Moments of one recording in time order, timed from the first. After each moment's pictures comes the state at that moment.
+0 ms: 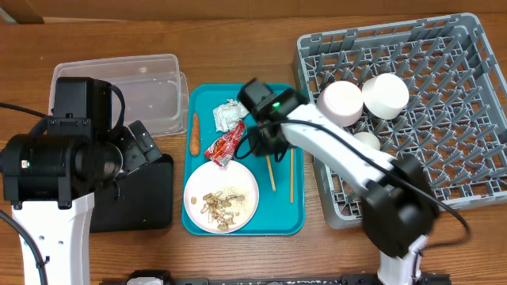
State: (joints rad) left arm -0.03 1.28 1.71 -1.66 -0.13 -0.60; right arm 0.67 1.95 1.64 -1.04 -0.02 0.48
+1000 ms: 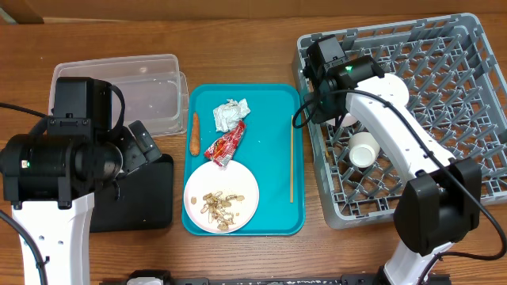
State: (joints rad) left arm -0.03 1.28 1.71 -1.66 -0.13 -0.60; right arm 0.37 1.90 1.64 -1.08 0.09 0.03
